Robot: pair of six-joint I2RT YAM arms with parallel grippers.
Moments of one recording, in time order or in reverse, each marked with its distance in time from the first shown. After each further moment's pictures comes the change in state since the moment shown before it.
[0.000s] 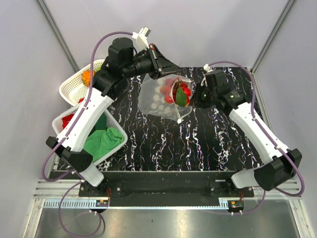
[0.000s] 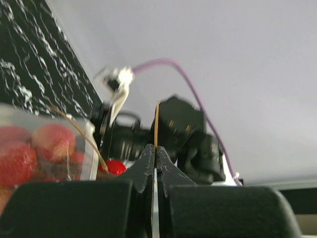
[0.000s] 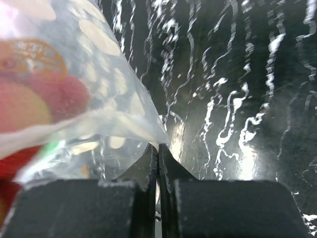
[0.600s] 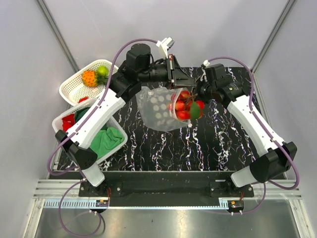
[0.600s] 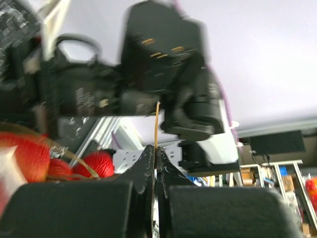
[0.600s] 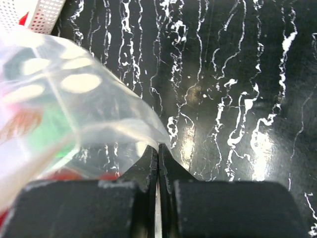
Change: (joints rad) left arm -0.110 0.057 -0.055 0.070 0.195 -0.024; right arm -0.052 0.093 0.124 -0.058 -0.073 0.040
